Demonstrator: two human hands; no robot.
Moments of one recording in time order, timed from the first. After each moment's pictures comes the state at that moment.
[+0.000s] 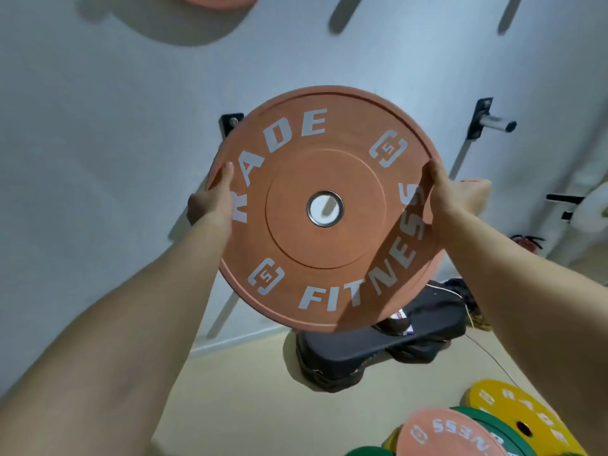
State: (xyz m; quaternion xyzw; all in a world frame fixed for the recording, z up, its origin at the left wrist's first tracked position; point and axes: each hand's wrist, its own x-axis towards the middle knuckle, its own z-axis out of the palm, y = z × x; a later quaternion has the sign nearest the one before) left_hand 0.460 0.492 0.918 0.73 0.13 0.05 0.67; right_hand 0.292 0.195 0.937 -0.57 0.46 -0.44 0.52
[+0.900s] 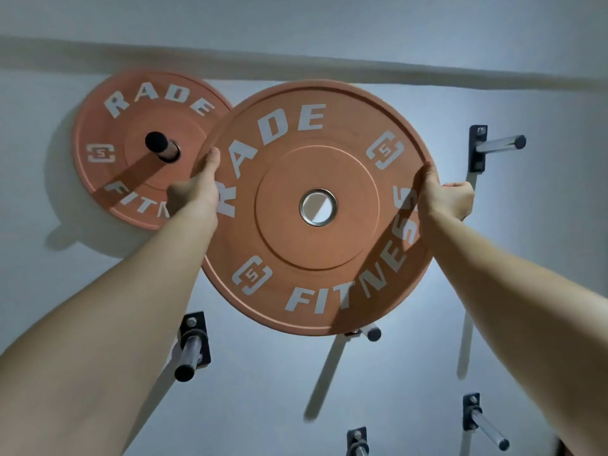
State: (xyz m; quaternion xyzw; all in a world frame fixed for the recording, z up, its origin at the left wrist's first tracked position) left_hand 0.585 0.271 1.285 0.60 0.01 0.22 0.77; right_hand 0.472 -0.050 1.255 -0.51 0.29 -0.59 0.56
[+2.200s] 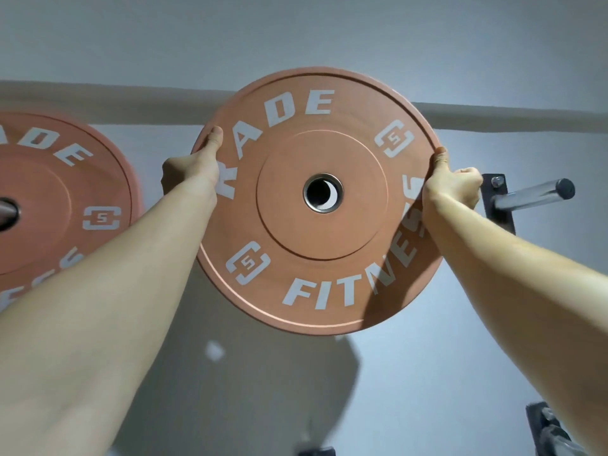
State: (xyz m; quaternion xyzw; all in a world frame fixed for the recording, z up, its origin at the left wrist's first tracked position) left_hand 0.768 -0.026 1.412 0.55 -0.07 0.38 0.74; right_hand 0.674 -0.352 1.374 -0.46 0.22 -0.67 0.54
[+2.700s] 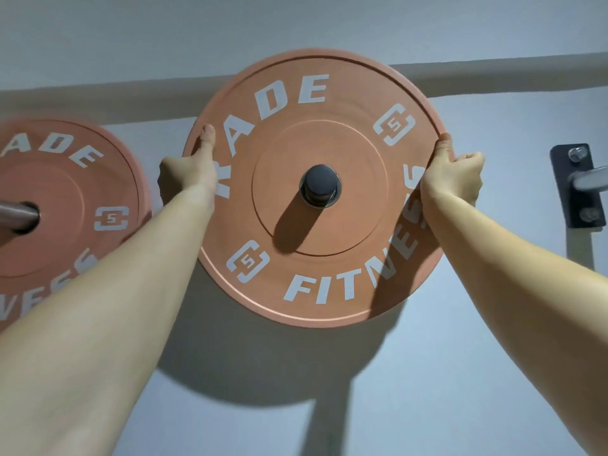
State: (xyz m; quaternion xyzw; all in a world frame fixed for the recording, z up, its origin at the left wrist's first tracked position) left_hand 0.813 -0.041 1.413 0.57 -0.02 0.47 0.67; right_hand 0.761 -0.374 1.386 -0.51 0.18 -0.64 0.54
